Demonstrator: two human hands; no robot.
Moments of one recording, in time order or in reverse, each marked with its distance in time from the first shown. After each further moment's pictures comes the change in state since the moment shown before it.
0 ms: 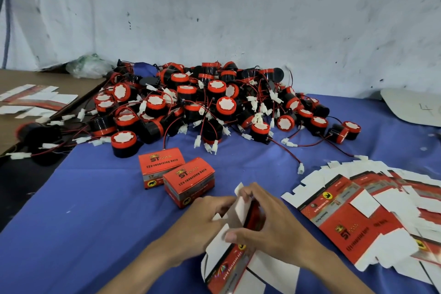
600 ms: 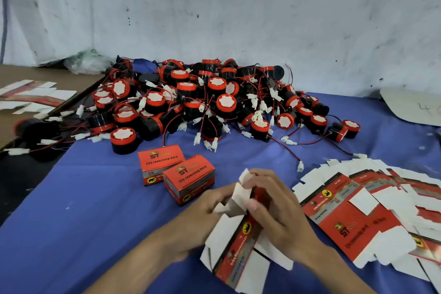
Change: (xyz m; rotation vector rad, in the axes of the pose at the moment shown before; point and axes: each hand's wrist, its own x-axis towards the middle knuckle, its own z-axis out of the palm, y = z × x) left_hand -0.001 0.010 0.001 -0.445 -0.117 -0.005; right_hand 0.000 0.008 0.000 0.013 0.297 -0.290
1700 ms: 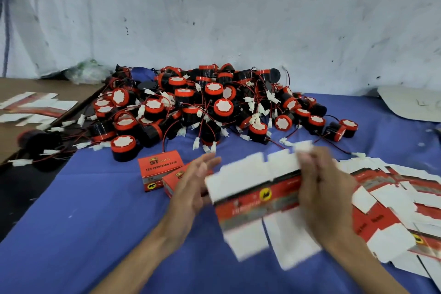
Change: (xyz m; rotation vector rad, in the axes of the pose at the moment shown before) left_hand 0.012 -0.006 -0.014 -0.247 0.451 0.151; right_hand 0.019 -0.018 -0.039 -0.342 0.504 -0.085
